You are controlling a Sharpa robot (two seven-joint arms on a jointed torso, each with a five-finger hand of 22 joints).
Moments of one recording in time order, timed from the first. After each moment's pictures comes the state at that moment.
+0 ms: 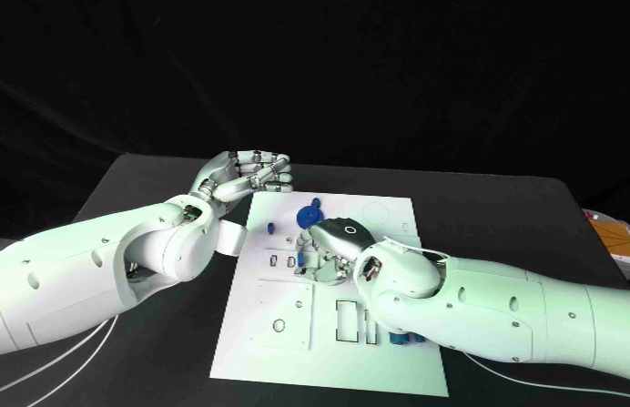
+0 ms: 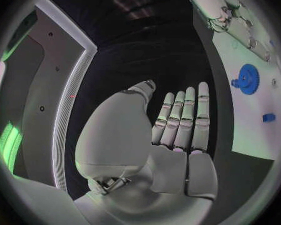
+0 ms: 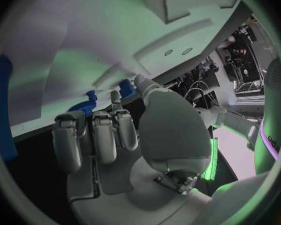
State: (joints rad) left arm 1.15 -0.91 0.03 1.64 -0.15 -0.37 0.37; left_hand 1.44 -0.16 0.32 0.28 0.22 0.81 0.20 0.28 0.17 0.96 0.20 0.08 0.06 0.89 0.16 0.26 0.25 0.18 0.86 0.25 0.36 0.12; right arm 1.10 -0.55 -0.15 1.55 -1.66 -0.44 -0.32; right_hand 1.22 -0.22 0.31 0.23 0.11 0.88 0.16 0.22 0.41 1.47 0.06 1.45 1.31 1.47 -0.01 1.56 1.31 0.01 1.47 0.10 1.57 1.31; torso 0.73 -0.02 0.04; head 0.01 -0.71
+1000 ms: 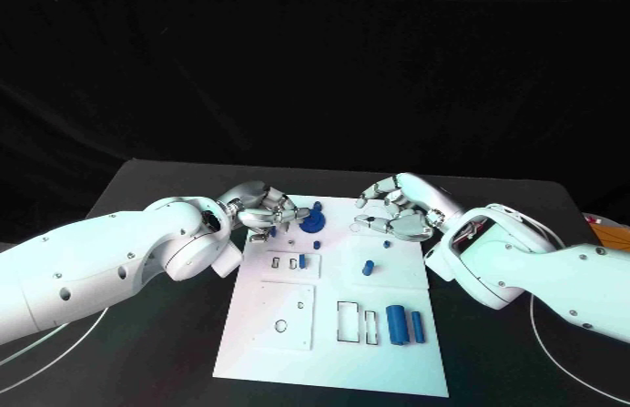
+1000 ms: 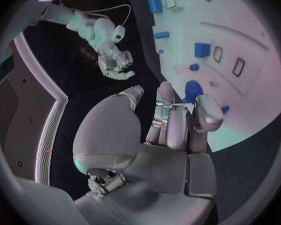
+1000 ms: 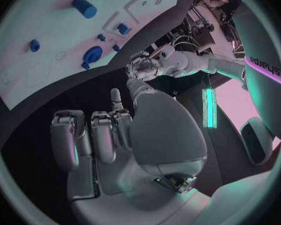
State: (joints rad) left arm 1.15 -0.89 0.03 1.59 -0.67 -0.17 -0.08; left_hand 1.20 -0.13 0.29 0.30 0.21 0.87 0.11 0.58 0.39 1.12 0.04 0.82 0.63 1.46 -0.03 1.38 1.28 0.12 1.27 0.08 1.34 1.05; right arm 1.24 -0.90 -0.14 1.74 -1.14 -0.56 0.02; right_hand 1.36 -0.15 0.25 0.26 0.23 0.93 0.14 0.24 0.43 1.46 0.07 1.43 1.31 1.46 0.00 1.55 1.31 0.01 1.47 0.11 1.50 1.31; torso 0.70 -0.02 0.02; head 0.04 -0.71
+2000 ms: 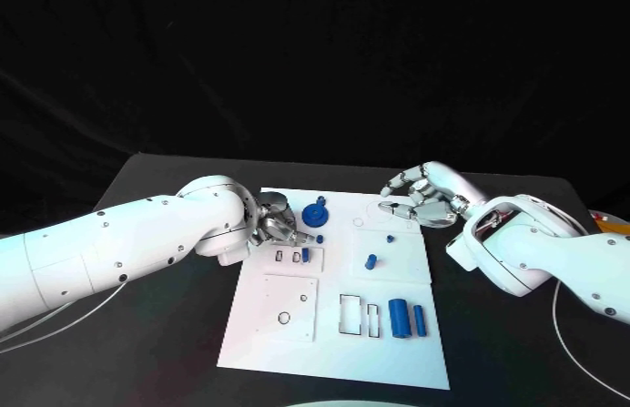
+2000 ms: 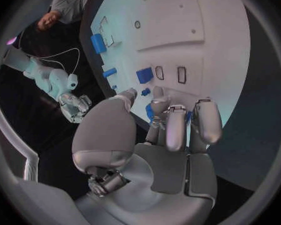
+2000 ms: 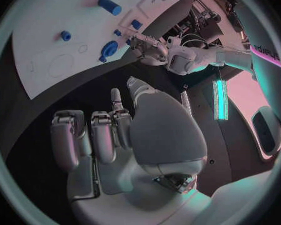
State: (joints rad) left arm 1.19 -0.75 0.01 1.50 -1.06 0.10 -0.53; left_hand 1.09 -0.13 0.23 0.30 0.21 0.85 0.08 0.75 0.53 1.22 0.01 1.11 0.94 1.47 -0.05 1.41 1.31 0.08 1.33 0.06 1.42 1.19; right arm 1.25 -0.94 -0.14 1.70 -1.05 -0.53 0.00; right_hand 1.36 -0.15 0.24 0.27 0.24 0.93 0.14 0.24 0.44 1.46 0.07 1.43 1.31 1.46 0.00 1.55 1.31 0.01 1.47 0.11 1.50 1.31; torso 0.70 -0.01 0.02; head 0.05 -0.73
